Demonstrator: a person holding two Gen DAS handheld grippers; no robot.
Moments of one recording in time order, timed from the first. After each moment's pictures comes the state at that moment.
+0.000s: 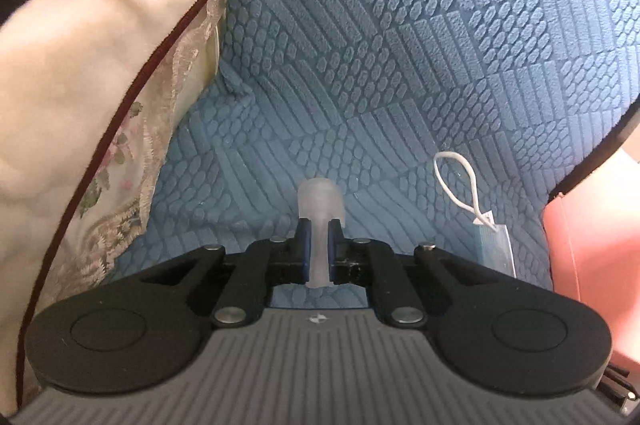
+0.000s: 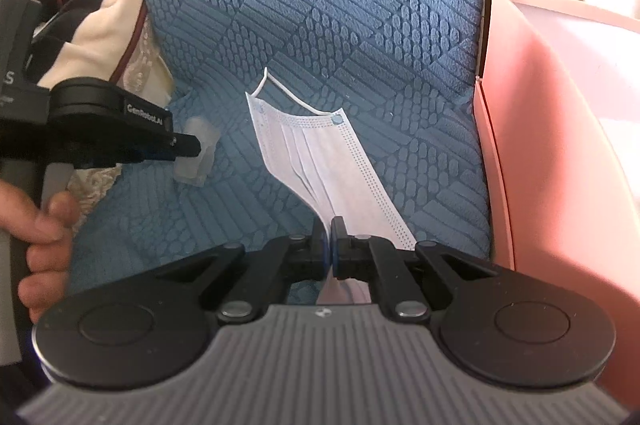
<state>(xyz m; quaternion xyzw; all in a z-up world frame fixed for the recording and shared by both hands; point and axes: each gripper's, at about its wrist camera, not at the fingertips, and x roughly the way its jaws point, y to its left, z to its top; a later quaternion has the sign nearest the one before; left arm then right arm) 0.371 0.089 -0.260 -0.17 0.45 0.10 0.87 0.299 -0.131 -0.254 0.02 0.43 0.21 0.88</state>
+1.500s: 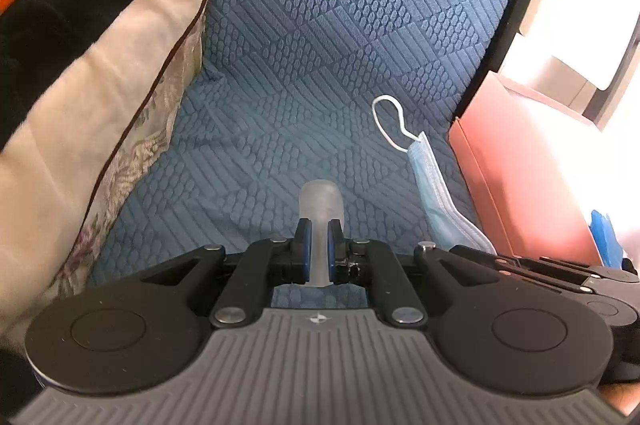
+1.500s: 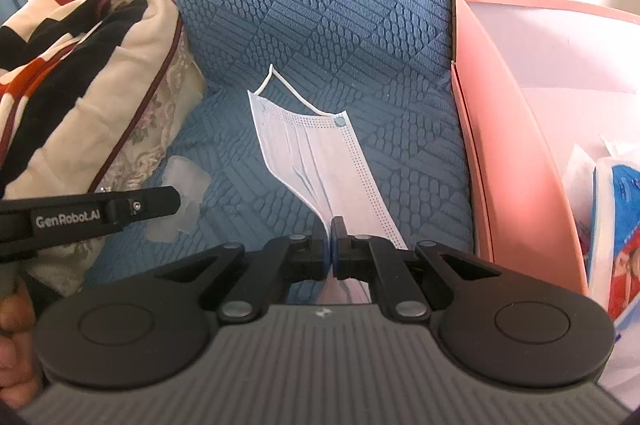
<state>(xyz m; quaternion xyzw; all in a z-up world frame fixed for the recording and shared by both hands) 0.229 0.035 -0.205 -0.13 0.41 0.03 0.90 0.229 -0.159 -0.229 0.05 0.42 0.21 0.88</state>
